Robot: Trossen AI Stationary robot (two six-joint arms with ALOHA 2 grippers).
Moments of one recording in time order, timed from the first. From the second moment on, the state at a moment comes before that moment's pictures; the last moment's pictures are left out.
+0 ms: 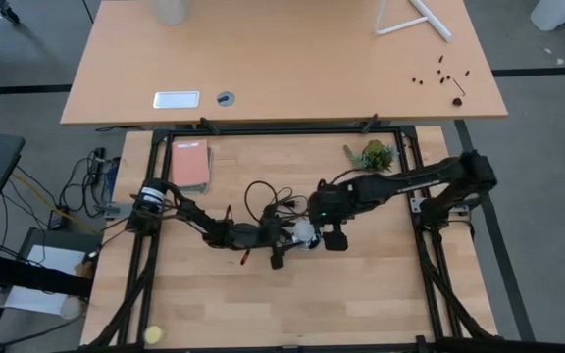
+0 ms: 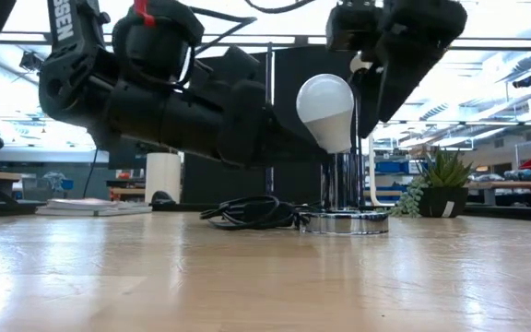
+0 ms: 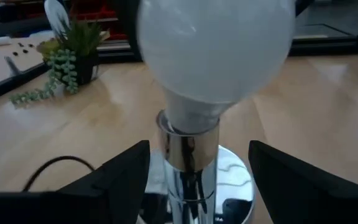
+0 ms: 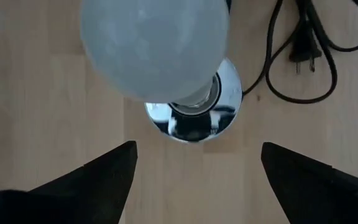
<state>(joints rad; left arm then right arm) -0.22 2.03 0.74 1.13 -0.38 -0.01 0.10 1.59 1.22 -0.84 -0.02 0.13</state>
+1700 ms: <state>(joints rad) -0.21 1.88 0.74 1.00 -0.37 -0.02 0.20 1.41 0.92 -0.40 0.19 0.30</state>
